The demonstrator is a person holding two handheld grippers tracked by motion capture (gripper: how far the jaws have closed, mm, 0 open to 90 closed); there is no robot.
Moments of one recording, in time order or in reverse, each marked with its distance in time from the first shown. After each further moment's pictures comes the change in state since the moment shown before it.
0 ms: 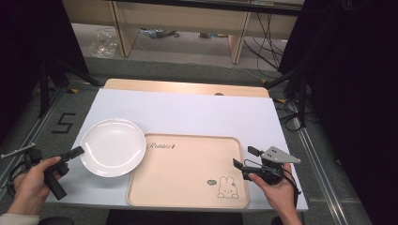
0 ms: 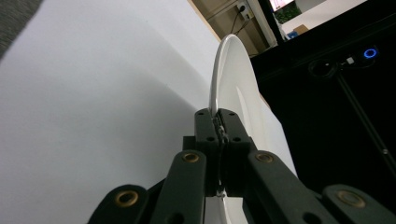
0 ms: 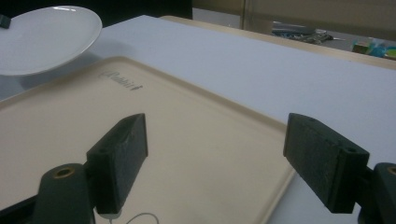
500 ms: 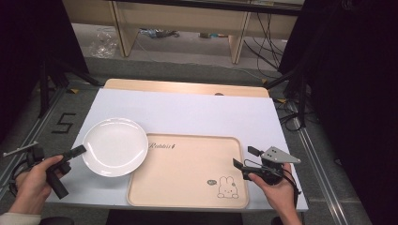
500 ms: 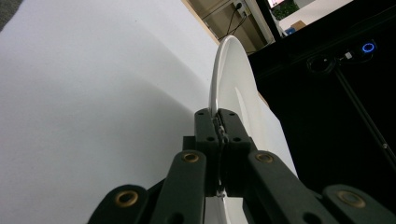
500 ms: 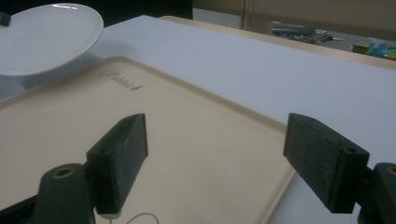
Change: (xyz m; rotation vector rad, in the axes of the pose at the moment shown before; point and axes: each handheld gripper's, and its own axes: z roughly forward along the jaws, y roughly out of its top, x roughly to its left) left arm -0.008 0.000 0.003 0.008 -0.005 0.029; right arm 0.000 0.000 0.001 -0.006 -0.002 -0.005
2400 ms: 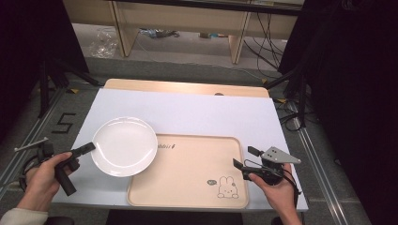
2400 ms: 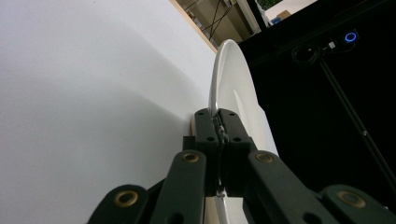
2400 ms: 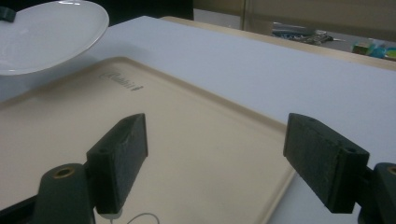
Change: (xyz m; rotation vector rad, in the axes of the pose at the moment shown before) left arm -0.017 -0.004 0.016 0.039 -0.056 0.004; right arm 0.000 0.000 0.000 -0.005 0.003 0.000
